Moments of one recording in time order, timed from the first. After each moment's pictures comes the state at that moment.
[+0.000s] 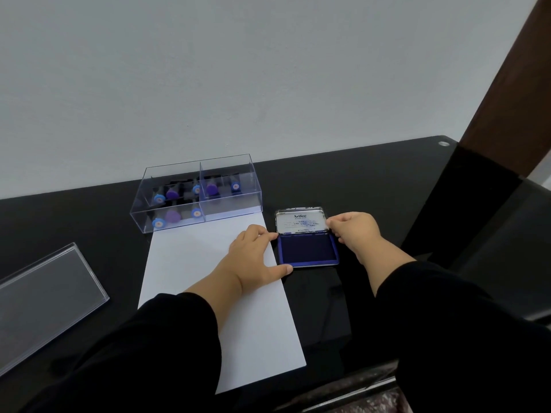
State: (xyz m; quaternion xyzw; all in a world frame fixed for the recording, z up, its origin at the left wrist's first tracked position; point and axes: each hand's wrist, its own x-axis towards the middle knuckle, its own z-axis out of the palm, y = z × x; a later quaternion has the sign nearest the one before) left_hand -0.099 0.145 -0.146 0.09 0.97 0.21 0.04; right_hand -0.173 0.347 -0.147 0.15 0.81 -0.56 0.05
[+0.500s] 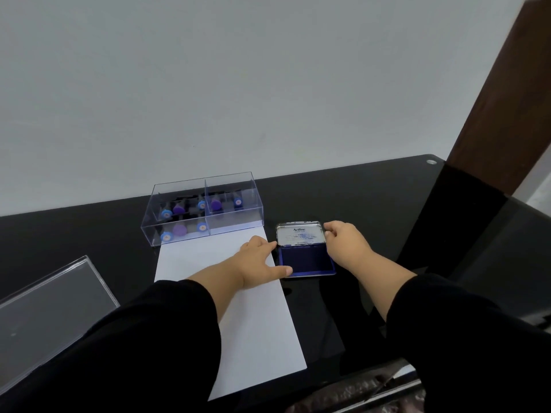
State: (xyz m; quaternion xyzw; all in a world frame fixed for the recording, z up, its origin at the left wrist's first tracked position) left_hand -0.104 0.145 -0.122 0.06 0.96 0.22 0.16; right_hand -0.148 0.337 -0.121 0.02 0.94 -0.34 0.03
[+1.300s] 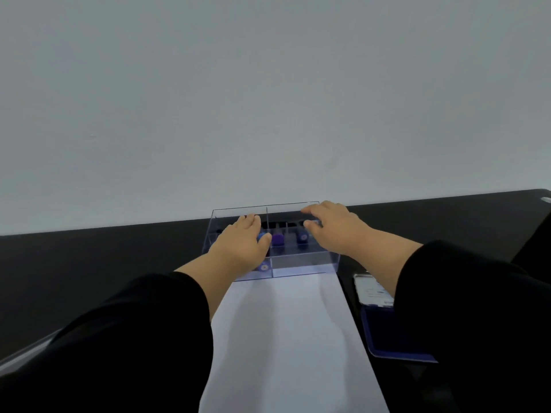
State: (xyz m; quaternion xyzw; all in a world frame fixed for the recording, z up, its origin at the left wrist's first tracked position) left_hand -0.177 0.008 -0.085 -0.05 0.99 0.10 0.04; right_hand -0.247 0.189 -0.073 -0.26 0.95 -0.16 0.01
